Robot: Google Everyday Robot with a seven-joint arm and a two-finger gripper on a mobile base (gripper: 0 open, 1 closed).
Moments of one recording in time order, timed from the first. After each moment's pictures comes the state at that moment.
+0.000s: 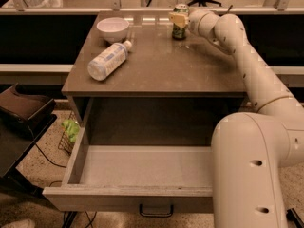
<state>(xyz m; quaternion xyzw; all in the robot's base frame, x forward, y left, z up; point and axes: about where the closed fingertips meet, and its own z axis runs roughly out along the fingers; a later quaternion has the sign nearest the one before) 0.957 -0.147 0.901 -0.18 0.70 0.17 0.67</state>
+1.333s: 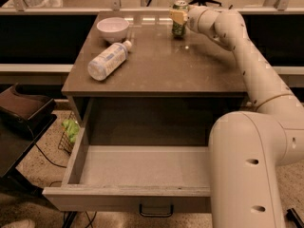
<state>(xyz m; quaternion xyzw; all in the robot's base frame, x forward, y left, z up) 0.955 -0.137 0.912 -0.20 0.70 0.17 0.66</state>
